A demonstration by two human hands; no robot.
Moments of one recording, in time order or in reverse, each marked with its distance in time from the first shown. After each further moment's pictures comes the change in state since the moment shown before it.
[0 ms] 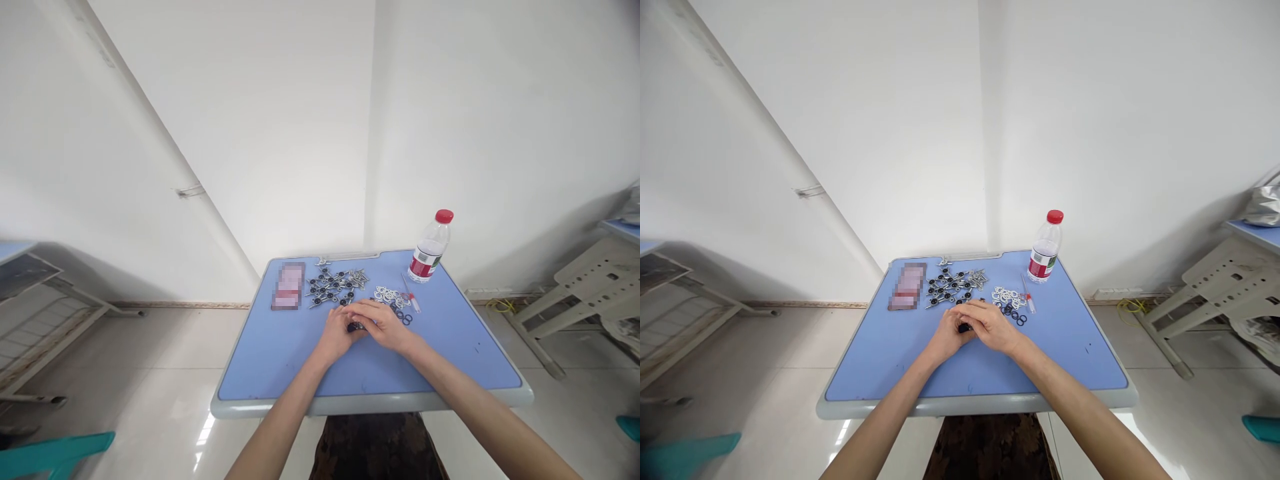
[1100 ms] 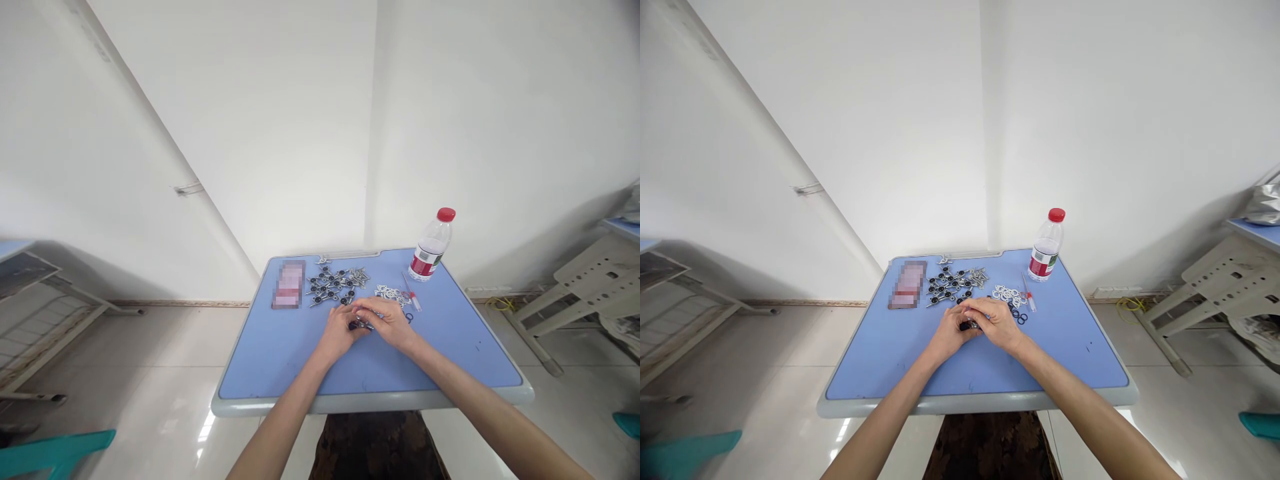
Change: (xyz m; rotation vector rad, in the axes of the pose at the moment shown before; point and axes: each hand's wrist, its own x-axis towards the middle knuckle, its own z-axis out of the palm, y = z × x) left_hand -0.001 0.000 0.000 -0.033 -0.020 -0.012; right_hand -0.003 0.000 0.002 0.006 0.195 0.151
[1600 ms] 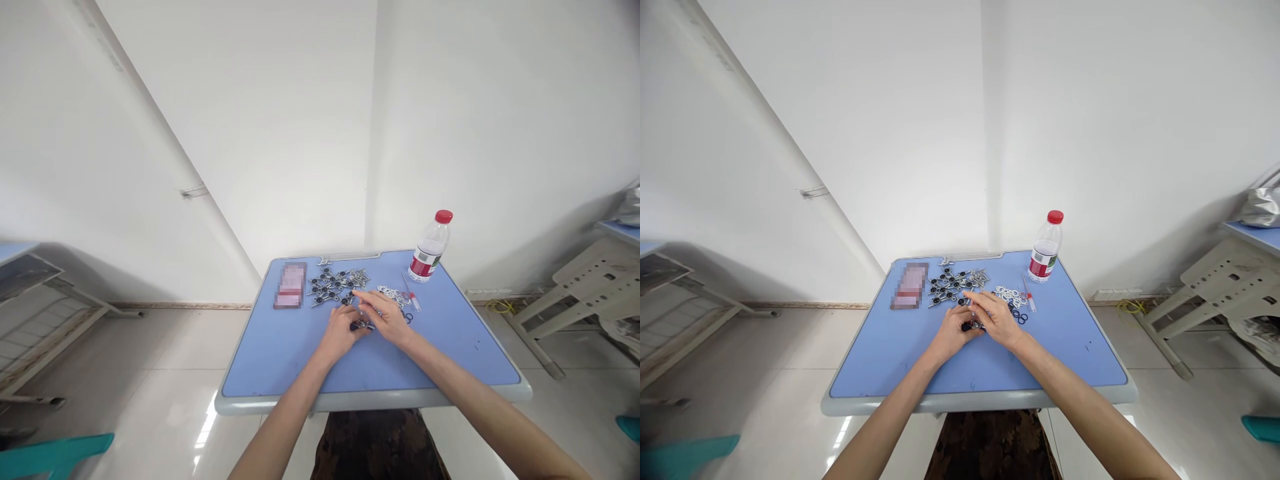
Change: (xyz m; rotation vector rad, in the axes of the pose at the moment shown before) left_hand 0.000 0.001 -0.001 0.026 0.012 0.053; right_hand 0.000 0.013 0.001 -0.108 0.019 -0.078
